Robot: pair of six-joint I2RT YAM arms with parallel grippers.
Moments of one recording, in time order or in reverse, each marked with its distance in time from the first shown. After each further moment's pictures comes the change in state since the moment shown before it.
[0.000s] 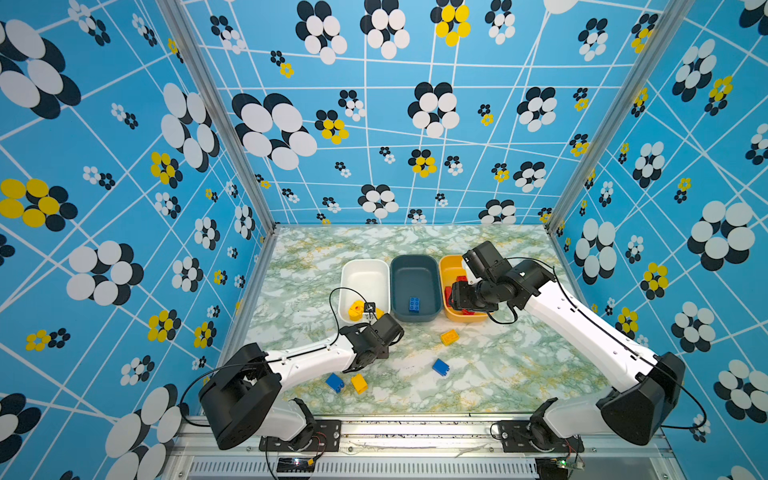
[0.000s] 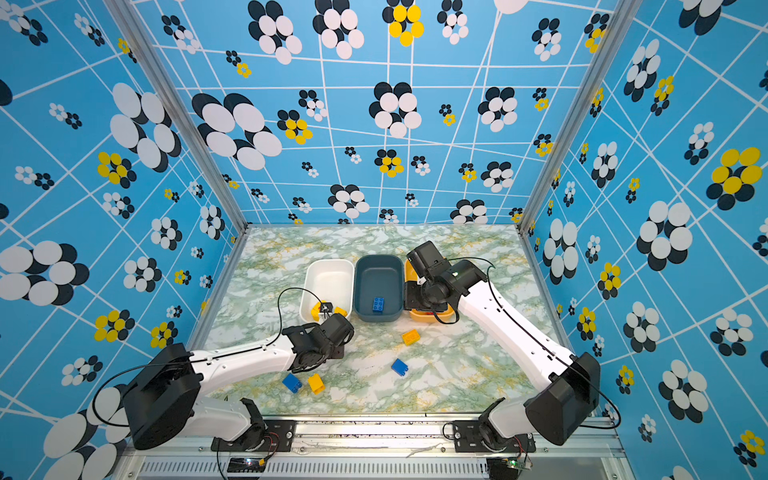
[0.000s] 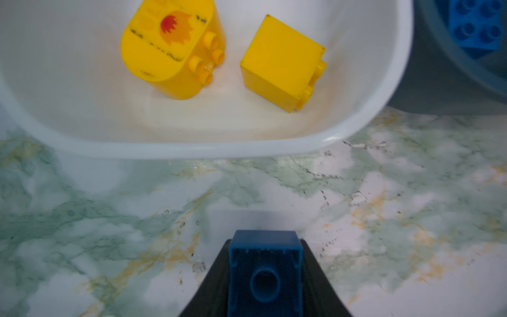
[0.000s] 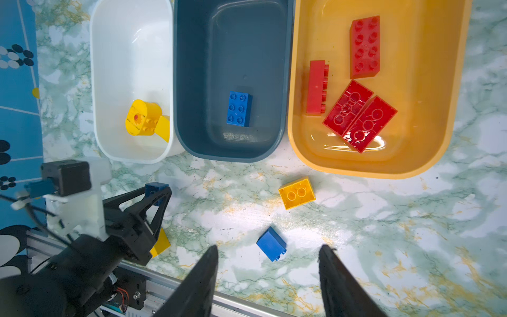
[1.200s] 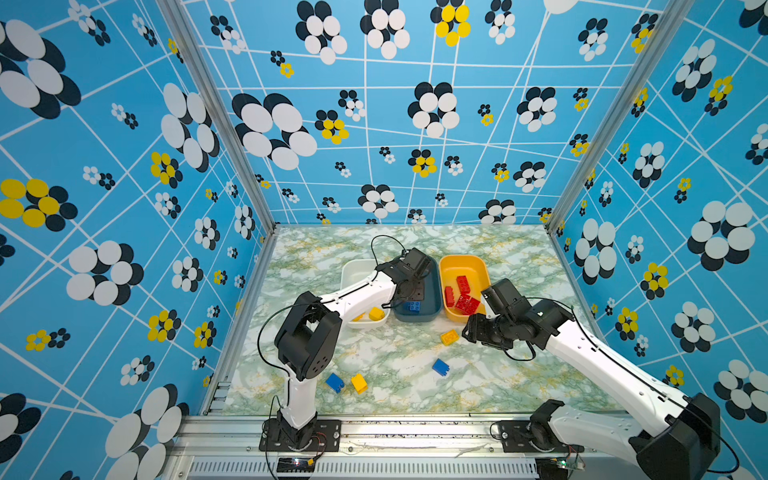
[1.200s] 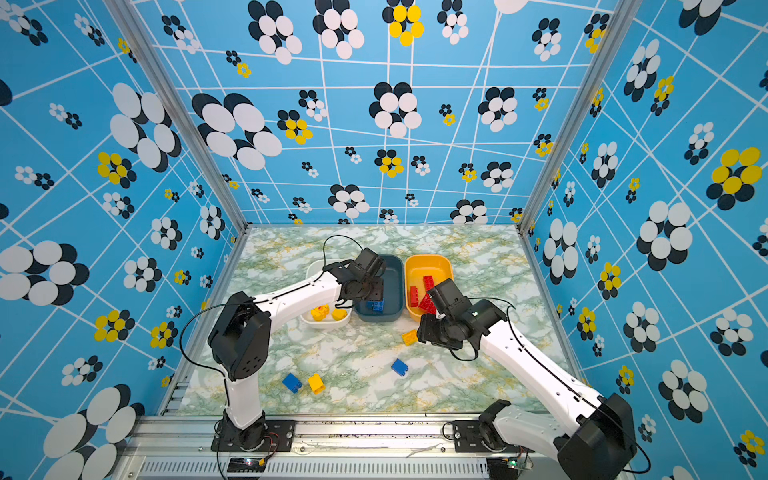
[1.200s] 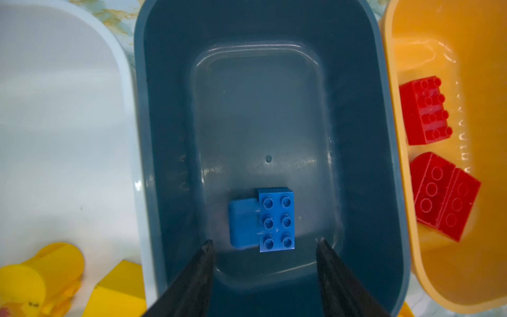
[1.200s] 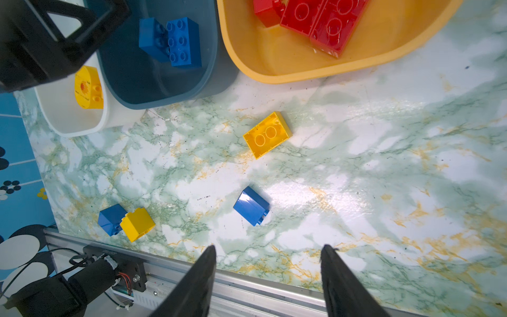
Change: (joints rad) left arm 0.174 0.544 0.773 -0.094 0.224 0.221; right arm -0.024 -0.263 -0.418 0.106 -0.090 0.147
